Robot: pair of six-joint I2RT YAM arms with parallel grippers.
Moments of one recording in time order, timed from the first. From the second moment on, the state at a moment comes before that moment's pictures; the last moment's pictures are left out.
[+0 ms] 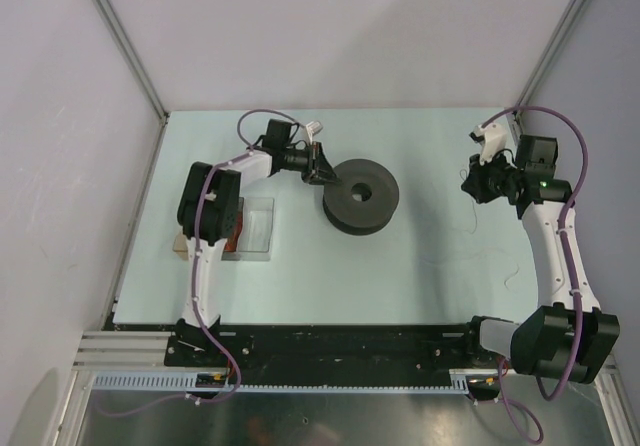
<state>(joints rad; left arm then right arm) -0.31 2.28 1.63 -0.13 1.06 -0.53 -0.15 1.21 1.14 -0.68 -0.49 -0.42</state>
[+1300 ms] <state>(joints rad) -0.59 1.46 1.15 -0.59 0.76 0.73 0.44 1.31 1.14 -0.60 -0.62 -0.74</state>
